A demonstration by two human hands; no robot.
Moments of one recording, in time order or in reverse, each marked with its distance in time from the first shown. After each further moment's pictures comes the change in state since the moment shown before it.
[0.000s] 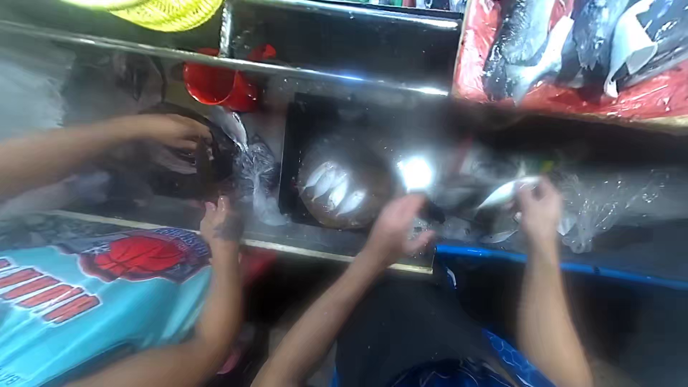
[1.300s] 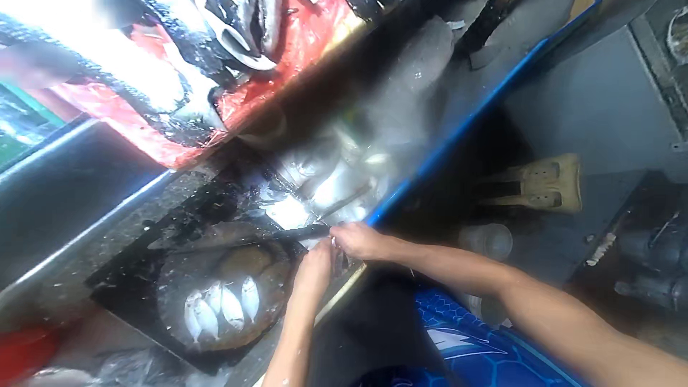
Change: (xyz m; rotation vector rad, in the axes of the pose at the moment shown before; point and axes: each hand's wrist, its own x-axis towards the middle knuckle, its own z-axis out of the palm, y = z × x) left_hand 0.034 0.049 0.054 0.385 -0.927 0.144; right_hand -0.111 0.045 0.080 -0.408 -0.364 -0.097
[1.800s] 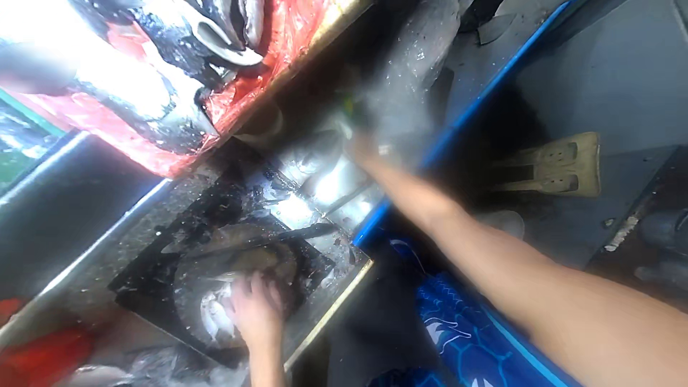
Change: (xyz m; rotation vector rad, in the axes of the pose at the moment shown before) left_hand -0.075 -0.123 0.016 0.188 0.543 -0.285; right_hand 0.177 0.152 -0.090 0.051 0.525 0.757
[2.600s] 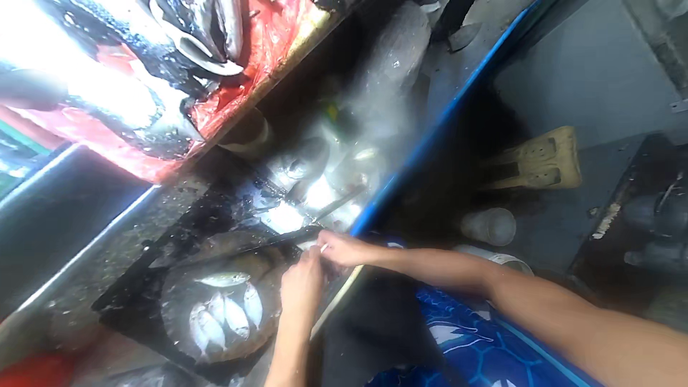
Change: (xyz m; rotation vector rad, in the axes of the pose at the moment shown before) left_hand 0.019 0.135 -0.032 0.150 -0.424 0.250; right_hand -0.280 0.010 -0.026 0.447 -0.805 -0.348
